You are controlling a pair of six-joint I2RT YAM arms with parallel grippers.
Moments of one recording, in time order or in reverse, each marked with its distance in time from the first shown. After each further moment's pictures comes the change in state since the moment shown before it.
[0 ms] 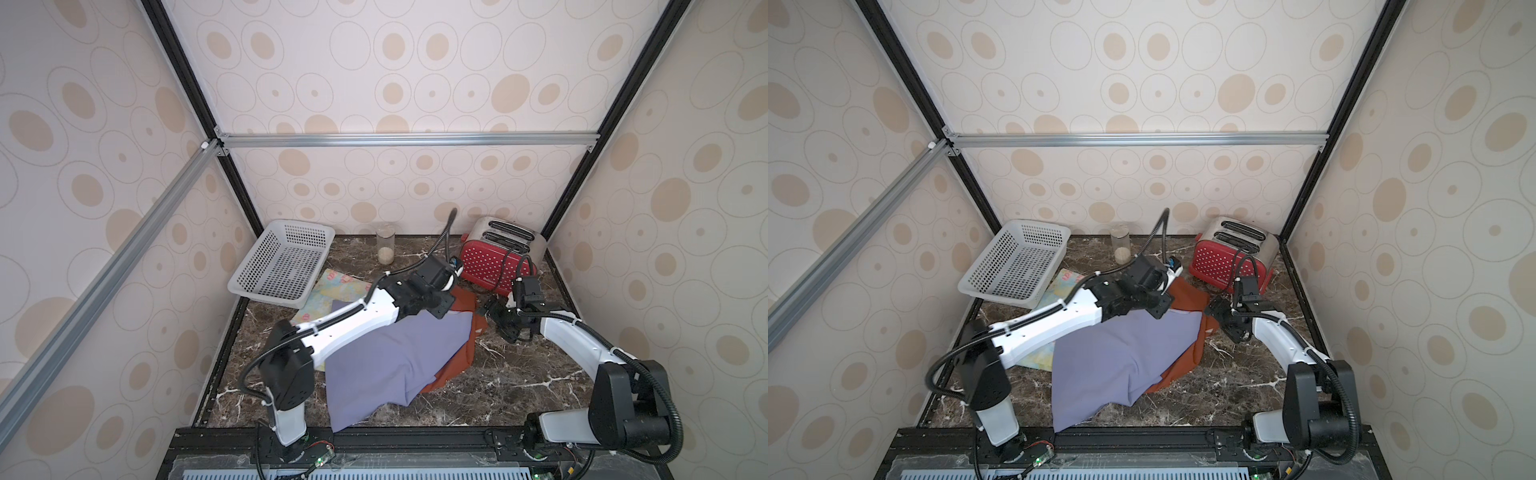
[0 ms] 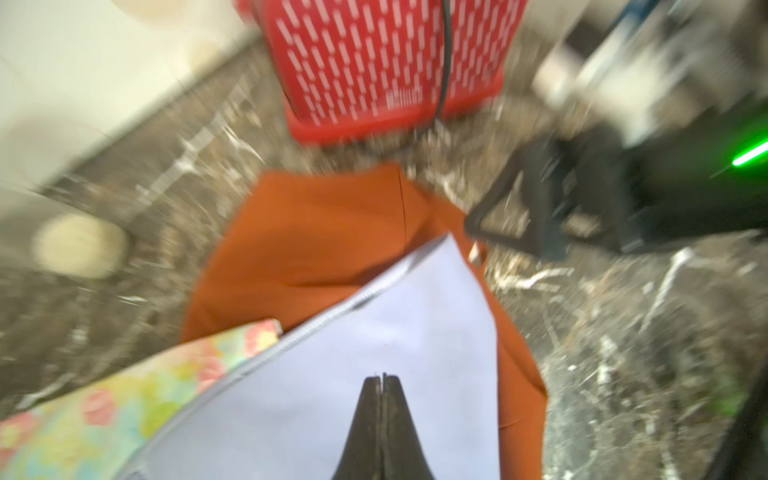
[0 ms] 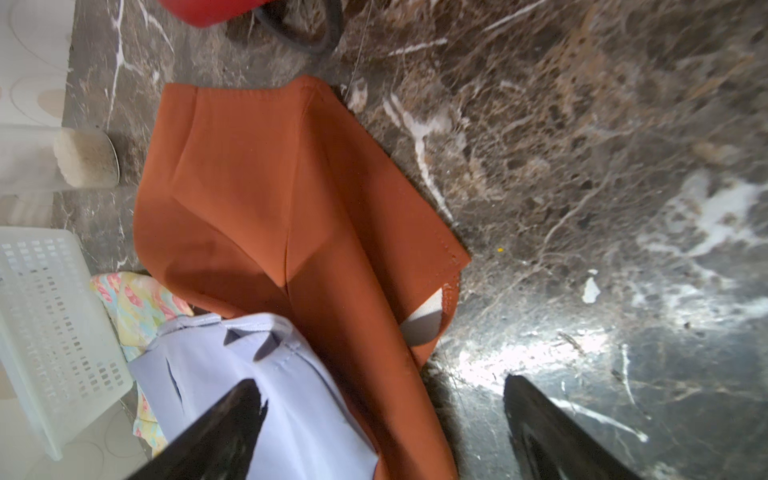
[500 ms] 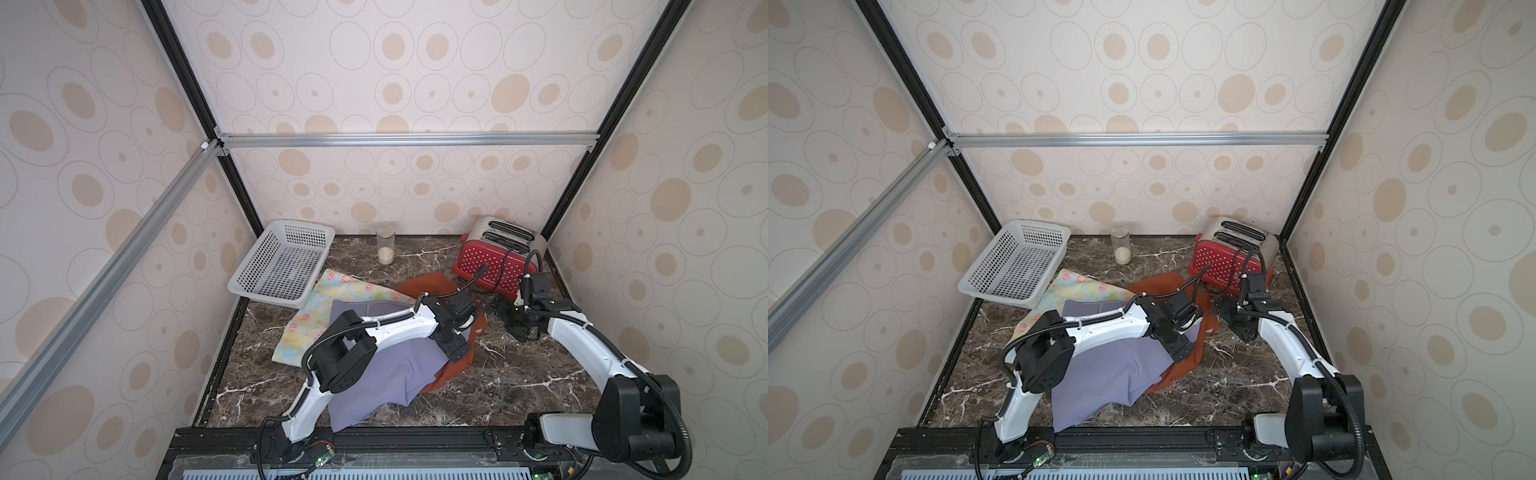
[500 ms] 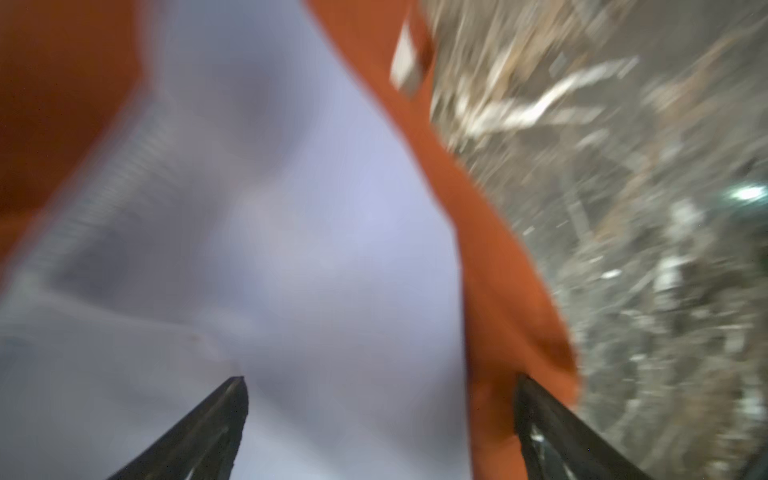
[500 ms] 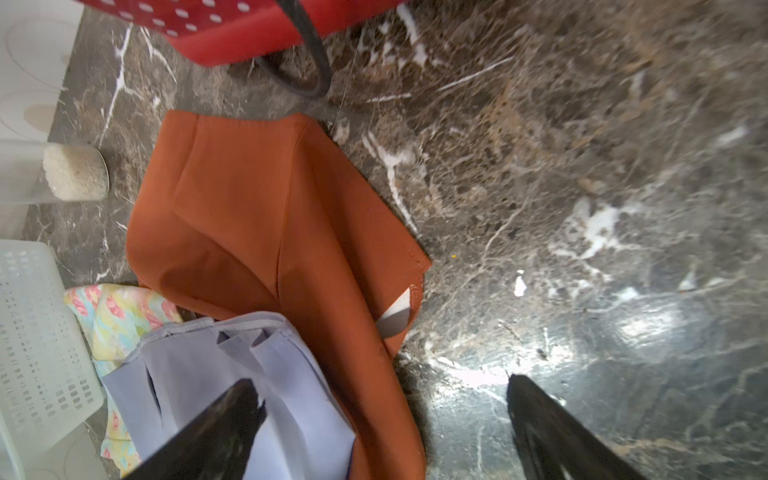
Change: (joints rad) left arm -0.103 0.419 0.094 -0.192 0.113 0.044; right arm -0.054 -0.074 0.043 -0.105 0.070 -0.060
